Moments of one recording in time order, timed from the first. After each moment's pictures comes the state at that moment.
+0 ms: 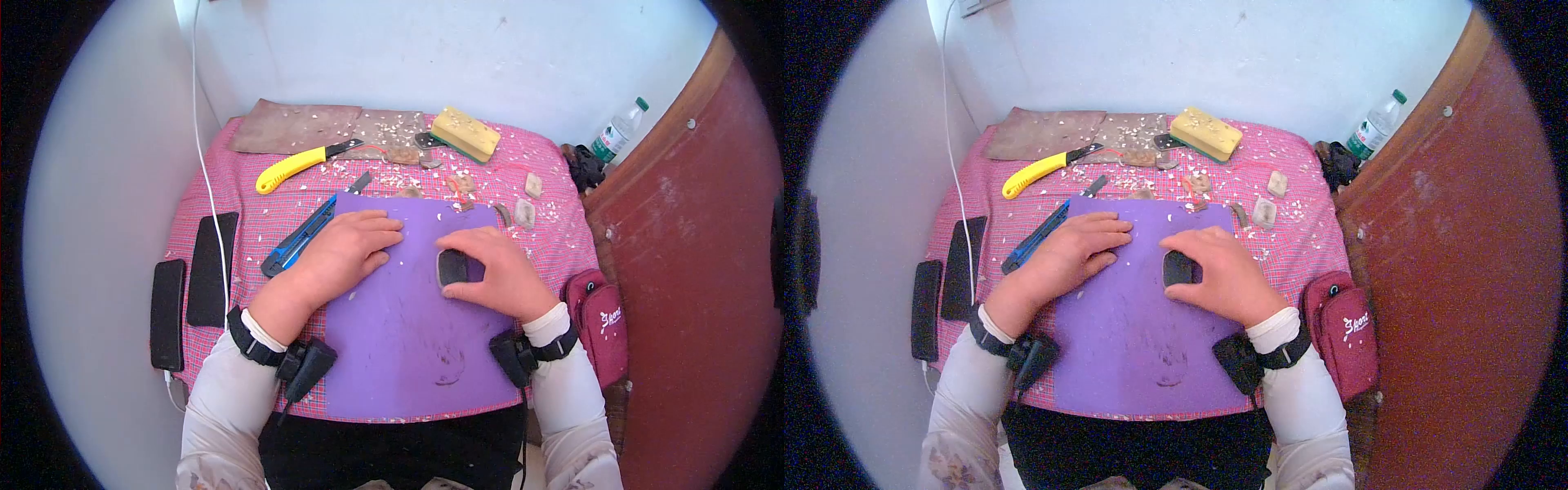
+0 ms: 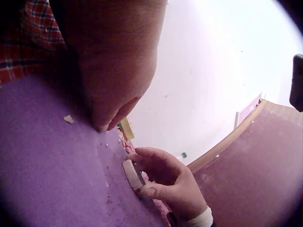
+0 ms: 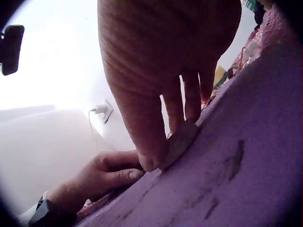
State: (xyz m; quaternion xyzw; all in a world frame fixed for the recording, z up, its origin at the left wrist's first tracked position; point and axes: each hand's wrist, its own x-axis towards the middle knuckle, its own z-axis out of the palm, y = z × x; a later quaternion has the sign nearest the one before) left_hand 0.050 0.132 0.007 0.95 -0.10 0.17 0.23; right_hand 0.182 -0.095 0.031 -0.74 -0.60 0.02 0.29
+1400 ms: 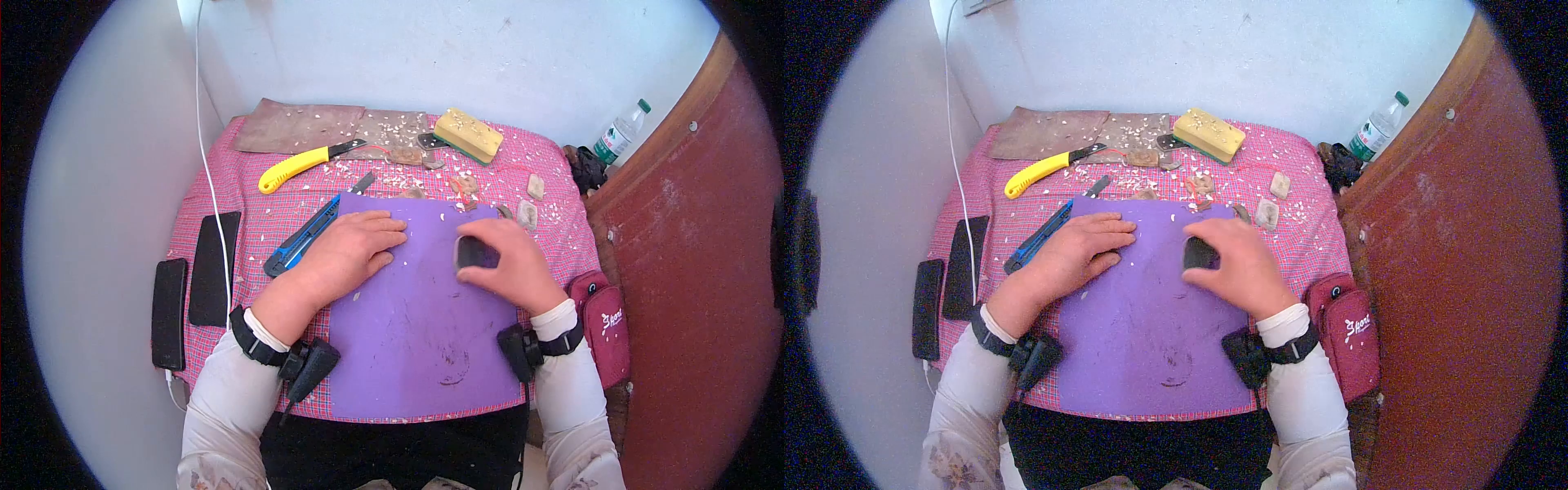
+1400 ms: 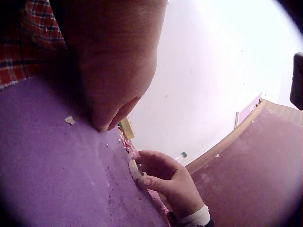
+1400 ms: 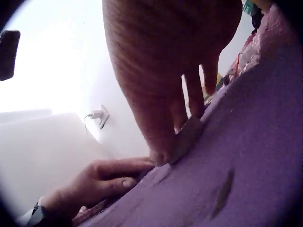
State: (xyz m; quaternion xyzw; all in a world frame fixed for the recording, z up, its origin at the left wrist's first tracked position) left_hand 0.051 0.131 0.005 0.95 -0.11 0.17 0.23; right_hand 0.195 -0.100 0.027 -0.76 -0.58 -0.02 0.29
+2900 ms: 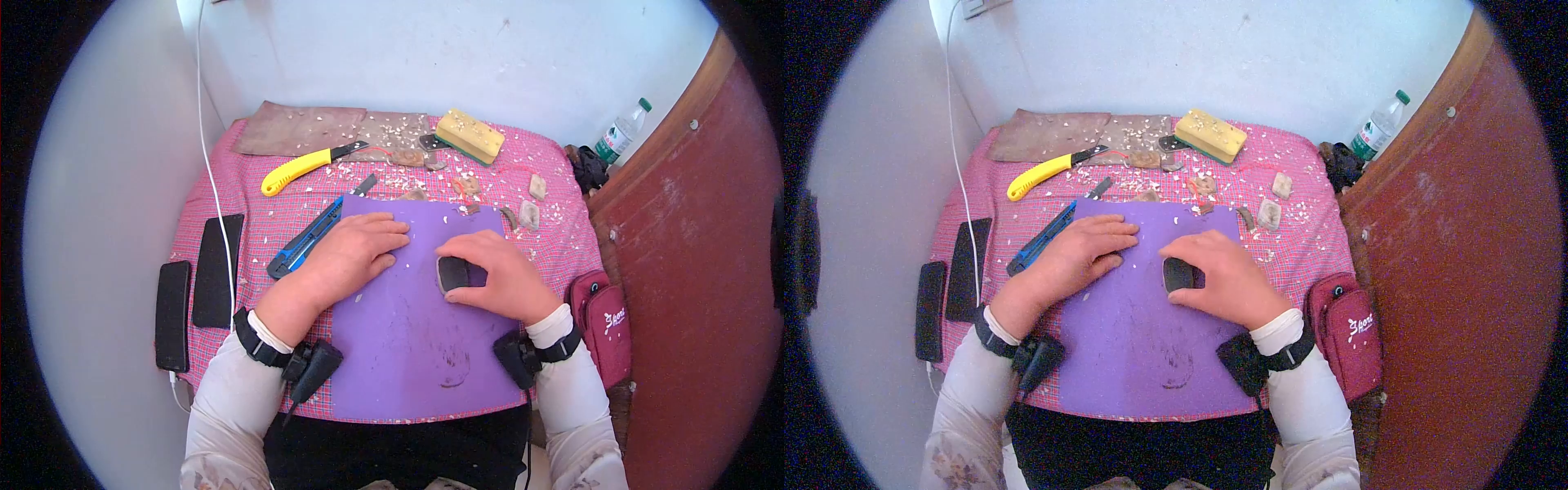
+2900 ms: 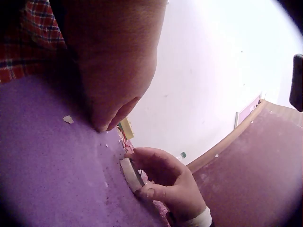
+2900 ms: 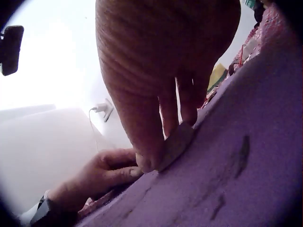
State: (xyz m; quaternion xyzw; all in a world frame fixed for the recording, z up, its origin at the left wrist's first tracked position) left_hand 0.052 0.133 0.005 0.96 -0.10 0.16 0.23; right_hand 0.180 -0.093 0.032 -0.72 -0.63 0.04 0.30
